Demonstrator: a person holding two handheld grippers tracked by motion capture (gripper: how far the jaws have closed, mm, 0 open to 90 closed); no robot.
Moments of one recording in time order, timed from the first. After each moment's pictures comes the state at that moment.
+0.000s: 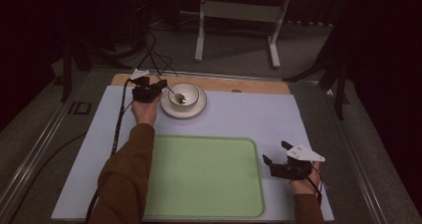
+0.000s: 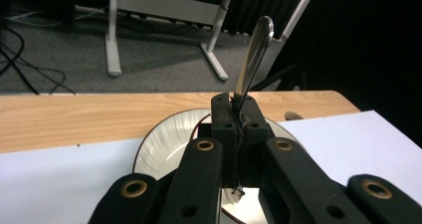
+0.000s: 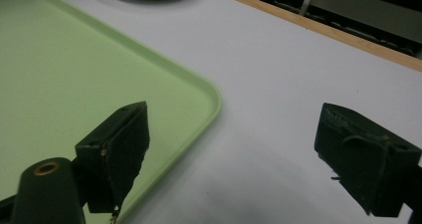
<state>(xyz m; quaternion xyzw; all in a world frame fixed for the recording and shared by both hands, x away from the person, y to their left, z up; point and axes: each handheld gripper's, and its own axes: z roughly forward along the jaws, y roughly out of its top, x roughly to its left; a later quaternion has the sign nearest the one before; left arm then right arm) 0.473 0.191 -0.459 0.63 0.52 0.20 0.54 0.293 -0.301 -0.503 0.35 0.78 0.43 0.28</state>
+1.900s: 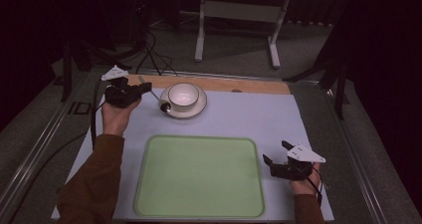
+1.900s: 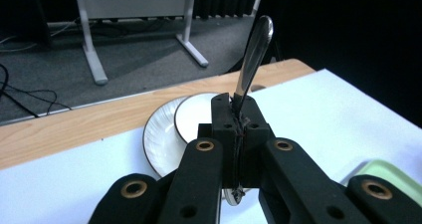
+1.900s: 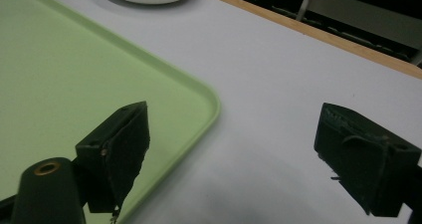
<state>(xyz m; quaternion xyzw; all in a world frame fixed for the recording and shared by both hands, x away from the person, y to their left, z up) 0.401 0.232 -0.396 0.70 0.44 0.20 0.52 0.291 -0.300 -0.502 0.35 0.78 0.44 0.29</state>
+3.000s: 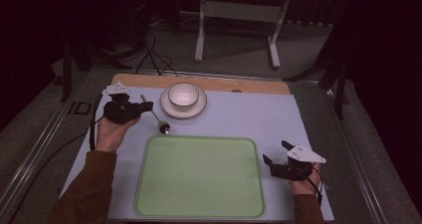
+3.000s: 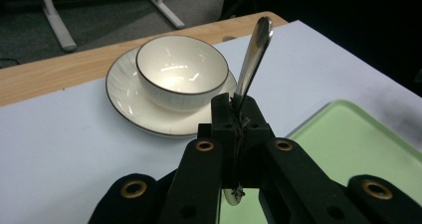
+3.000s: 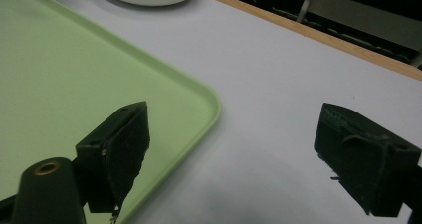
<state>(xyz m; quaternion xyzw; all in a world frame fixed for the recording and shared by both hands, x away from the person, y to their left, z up) 0.368 0.230 -0.413 0.75 0.42 0.14 0.49 0.291 -0.300 -0.501 0.35 0.77 0.44 0.29</state>
